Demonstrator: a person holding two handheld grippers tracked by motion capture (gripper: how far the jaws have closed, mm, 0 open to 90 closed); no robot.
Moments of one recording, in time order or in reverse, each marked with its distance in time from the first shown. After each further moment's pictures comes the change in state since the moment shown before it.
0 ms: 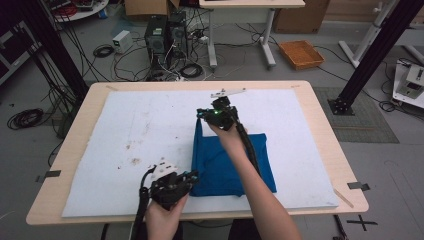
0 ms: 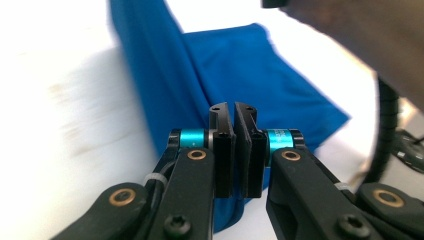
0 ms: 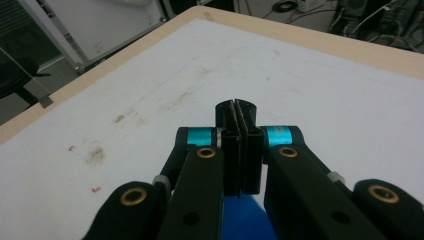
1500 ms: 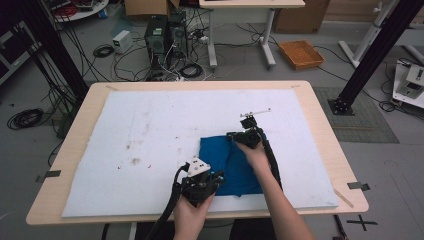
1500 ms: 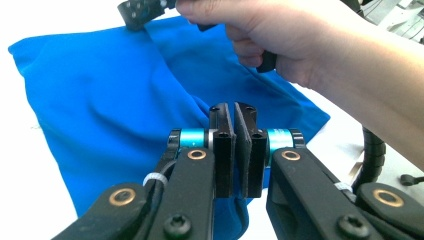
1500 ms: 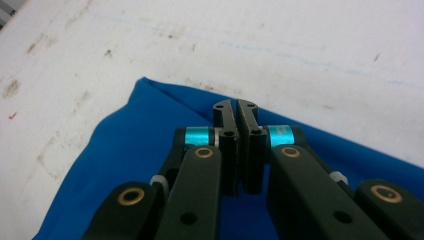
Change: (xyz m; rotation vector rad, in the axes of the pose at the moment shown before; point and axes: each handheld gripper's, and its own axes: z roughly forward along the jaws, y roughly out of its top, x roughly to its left) left arm -0.032 0.000 0.051 0.047 -0.032 0.049; right arm -0.073 -0.087 -0.018 0.207 -0.064 0.244
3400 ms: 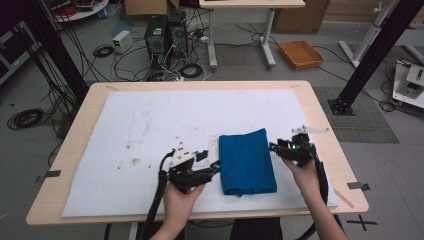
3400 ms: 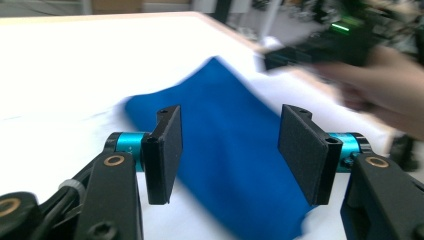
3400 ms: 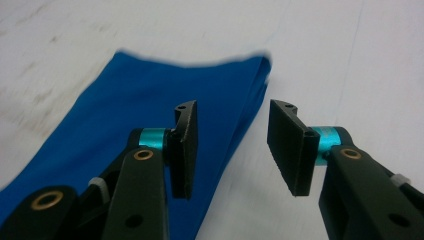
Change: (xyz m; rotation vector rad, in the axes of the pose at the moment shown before) left arm 0.047 0.018 -0.031 -0.153 0.002 0.072; right arm -0.042 -0.083 -0.124 -0.144 -0.191 -0.044
